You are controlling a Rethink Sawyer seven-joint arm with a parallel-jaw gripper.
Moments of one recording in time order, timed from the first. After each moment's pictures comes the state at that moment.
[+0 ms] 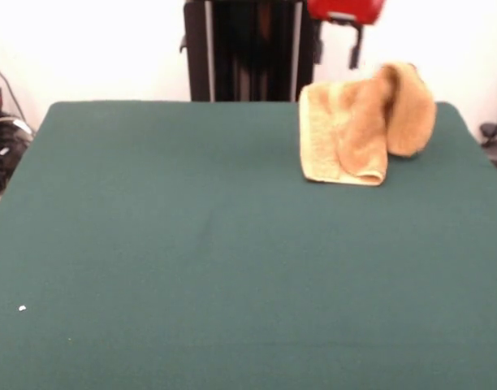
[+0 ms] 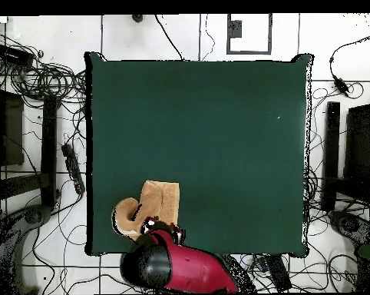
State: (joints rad) arm -0.06 -0.92 -0.05 2.33 0.12 0.14 1.92
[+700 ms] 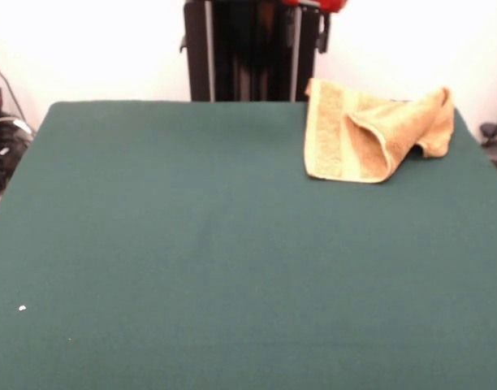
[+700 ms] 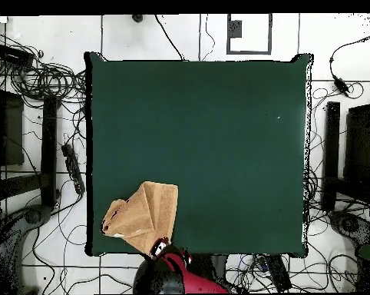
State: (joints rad) arm -0.15 -0.93 -0.05 2.50 0.11 0.01 1.92
